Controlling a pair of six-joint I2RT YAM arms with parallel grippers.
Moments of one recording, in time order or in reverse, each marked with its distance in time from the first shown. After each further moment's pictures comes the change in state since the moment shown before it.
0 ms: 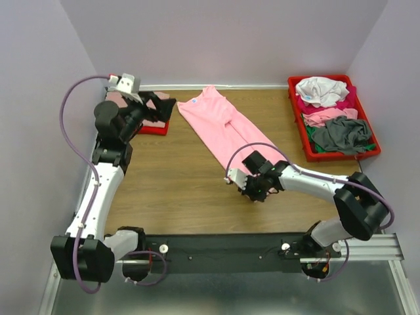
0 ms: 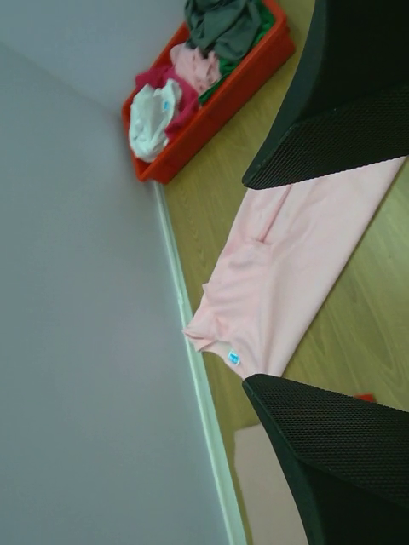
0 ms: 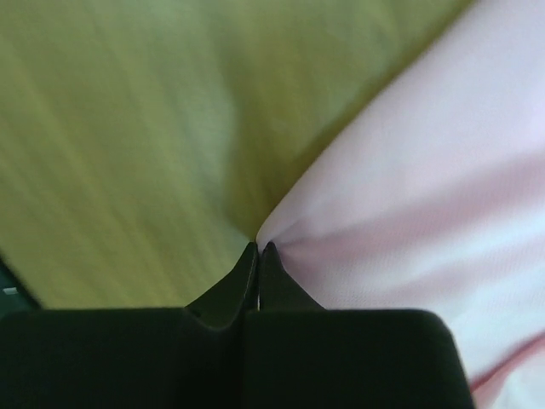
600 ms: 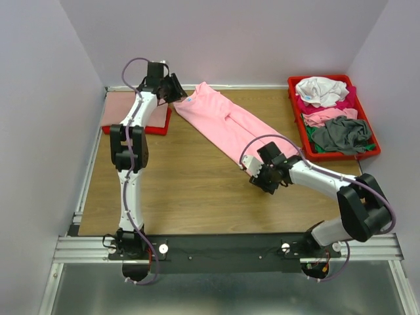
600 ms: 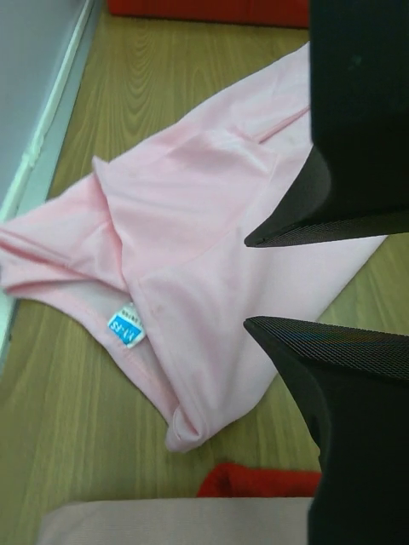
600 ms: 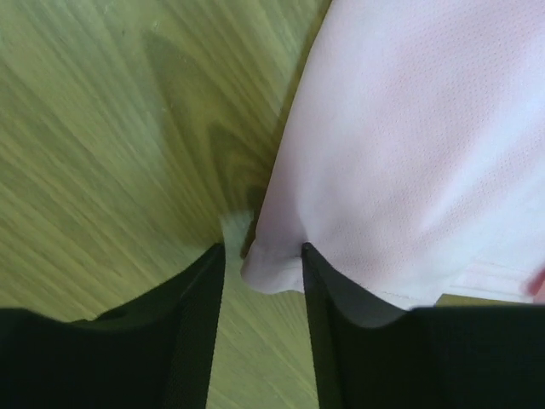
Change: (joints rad) left arm -0.013 1.253 1.083 -0.580 -0.087 -0.285; right arm -0.160 -0.030 -0.023 0.017 0.114 -0.033
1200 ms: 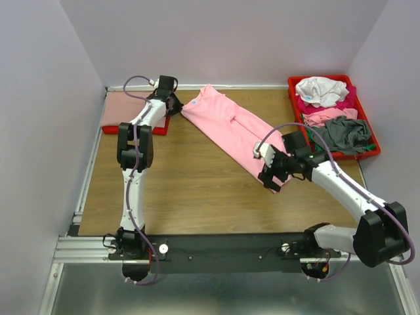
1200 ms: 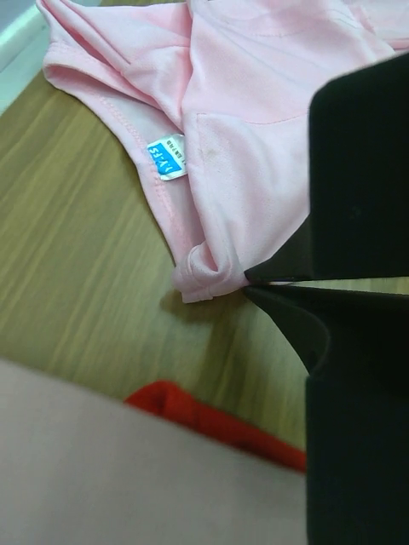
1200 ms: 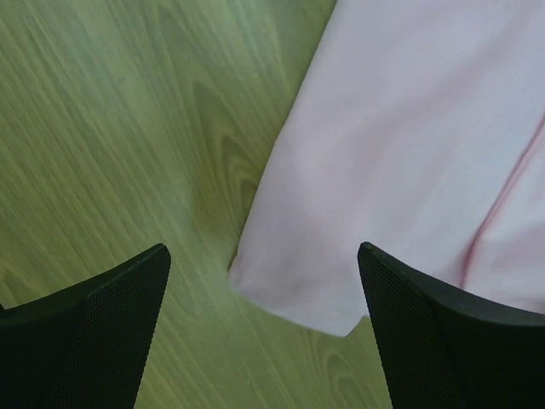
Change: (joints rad) left arm -0.074 0.002 -0.154 0.024 -0.360 -0.188; right arm -0.217 -0.229 0.084 -0.109 -0.352 -0.168
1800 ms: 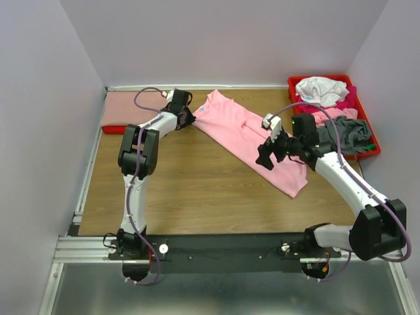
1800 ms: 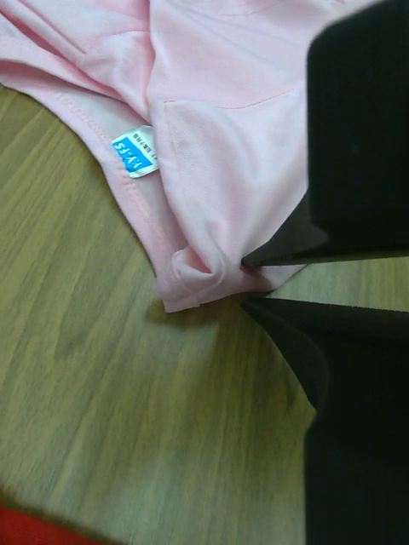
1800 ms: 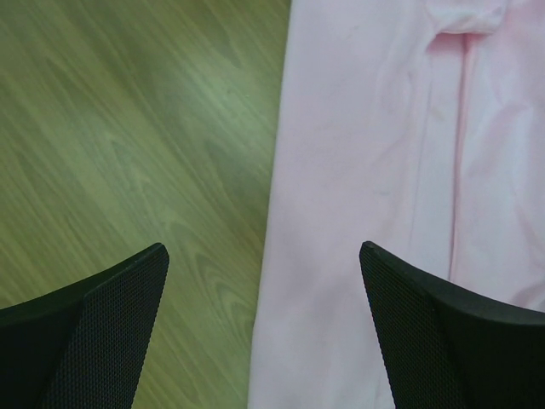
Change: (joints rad) left arm -0.100 -0.159 -0.351 0.210 -0.044 -0.055; right arm -0.052 0.084 0.136 0.201 -0.082 0.312
